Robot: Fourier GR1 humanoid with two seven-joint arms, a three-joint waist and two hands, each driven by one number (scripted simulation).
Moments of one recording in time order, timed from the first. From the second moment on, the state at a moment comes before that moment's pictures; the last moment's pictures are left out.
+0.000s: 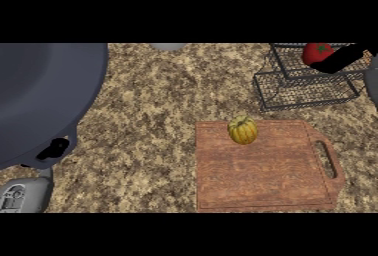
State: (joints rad) left arm -0.17 0.28 0.08 -1.43 -0.16 0.07 0.05; right arm -0.89 -0.53 -0.06 -0.95 0.70 0.18 0.22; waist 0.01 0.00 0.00
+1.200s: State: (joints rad) left arm -0.12 0.27 0.10 -1.46 -0.17 0.05 0.06; right arm -0.79 -0.76 -0.48 -1.04 0.35 0.29 0.29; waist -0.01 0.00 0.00
